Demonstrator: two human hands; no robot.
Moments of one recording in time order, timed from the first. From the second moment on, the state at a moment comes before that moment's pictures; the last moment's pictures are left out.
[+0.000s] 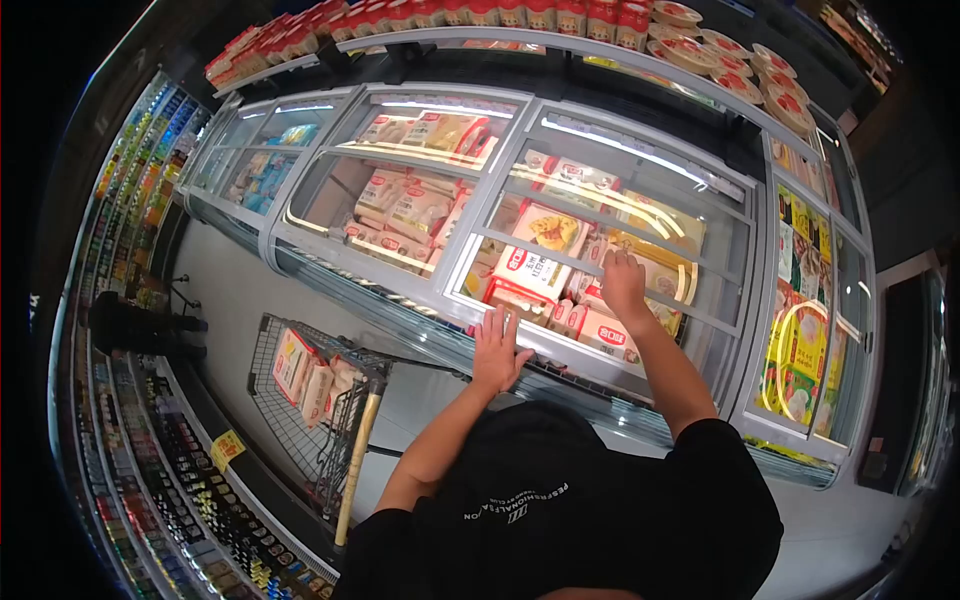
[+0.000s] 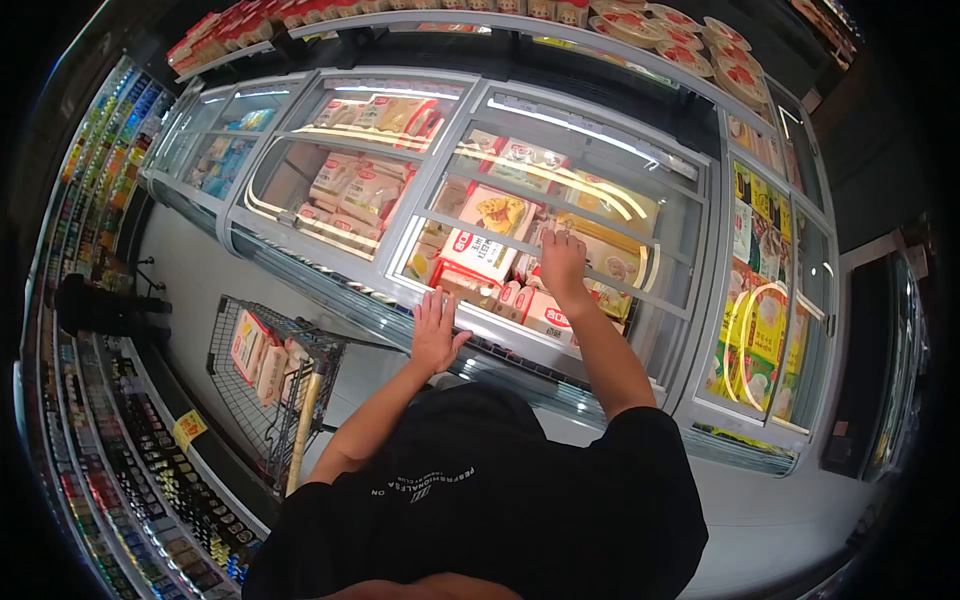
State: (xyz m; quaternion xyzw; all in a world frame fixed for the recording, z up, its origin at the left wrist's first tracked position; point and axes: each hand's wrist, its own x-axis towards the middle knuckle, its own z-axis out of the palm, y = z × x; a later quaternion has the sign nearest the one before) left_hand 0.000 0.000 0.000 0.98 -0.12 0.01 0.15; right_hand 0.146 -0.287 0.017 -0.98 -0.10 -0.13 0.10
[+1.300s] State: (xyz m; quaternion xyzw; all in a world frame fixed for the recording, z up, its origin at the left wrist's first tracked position) left_hand -0.272 0.114 0.060 0.89 0.26 0.28 0.25; right_hand 0.009 -0.213 0.072 -0.95 -0.27 0.14 -0.06
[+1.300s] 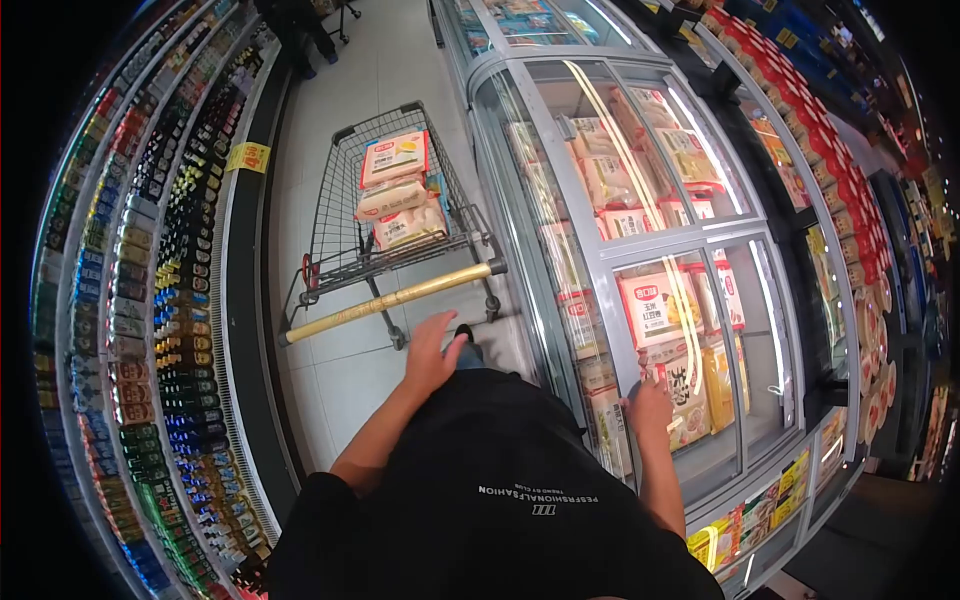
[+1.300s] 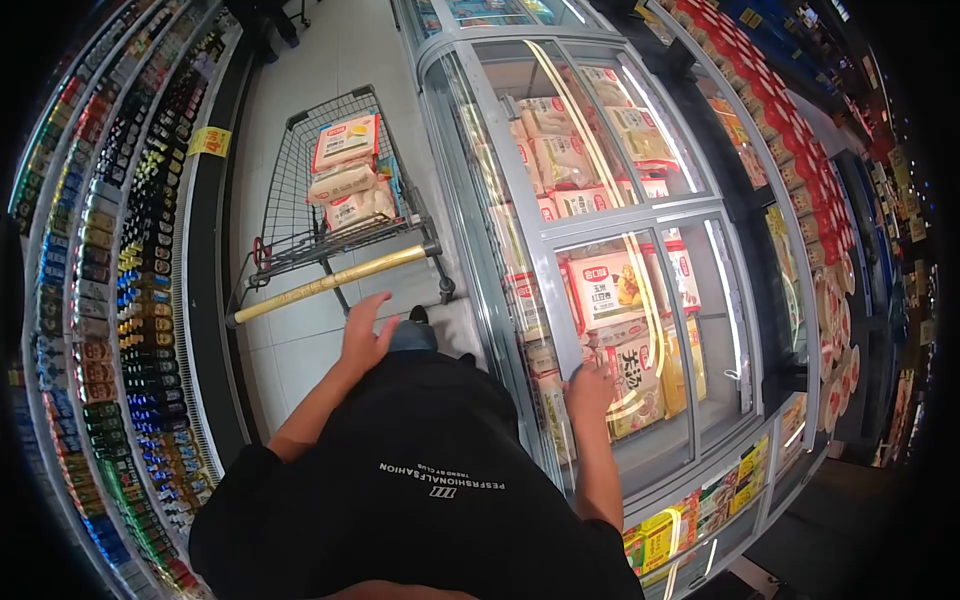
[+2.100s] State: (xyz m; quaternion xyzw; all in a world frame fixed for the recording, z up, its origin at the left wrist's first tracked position) left_hand -0.412 0.287 0.102 0.85 0.50 -0.19 0.01; right_hand -0.072 0.175 0.087 -0.68 -0.71 0.12 -0.12
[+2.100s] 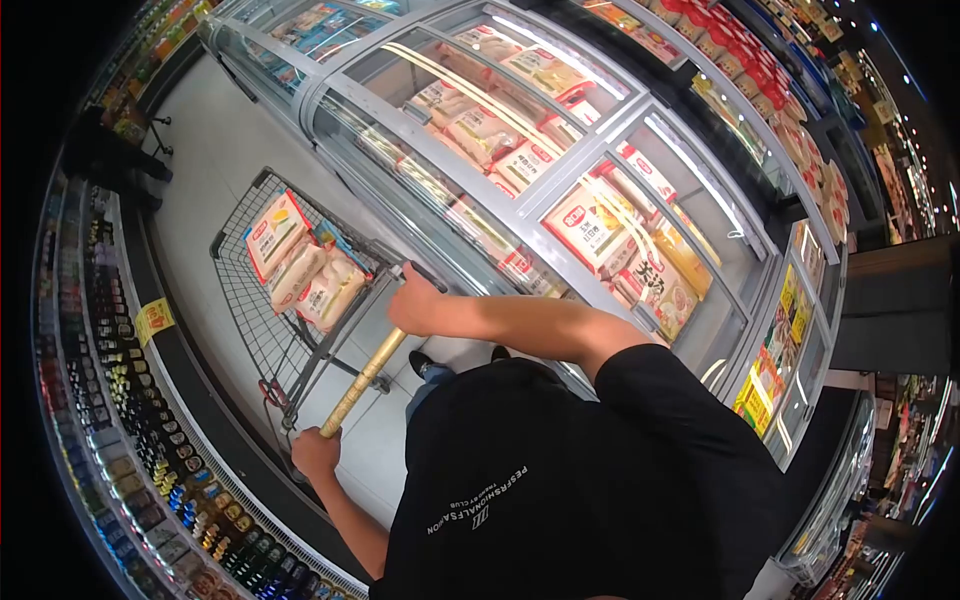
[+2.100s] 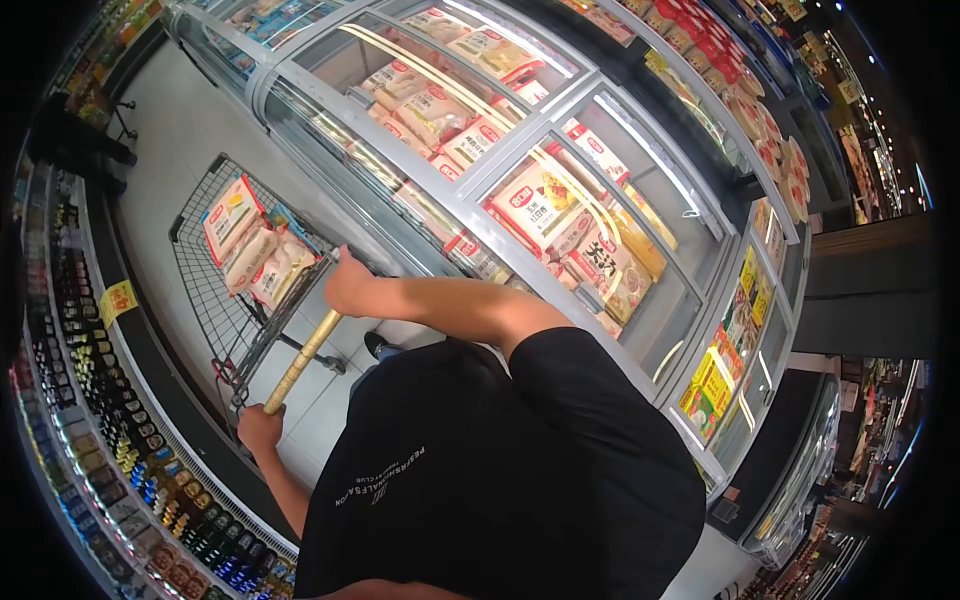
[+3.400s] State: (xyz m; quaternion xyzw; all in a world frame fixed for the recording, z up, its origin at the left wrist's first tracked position) left_hand -0.328 0.589 0.092 0.86 0.40 -0.26 0.18; right_hand 0.009 0.438 0.107 -0.70 -0.64 0.26 -0.19
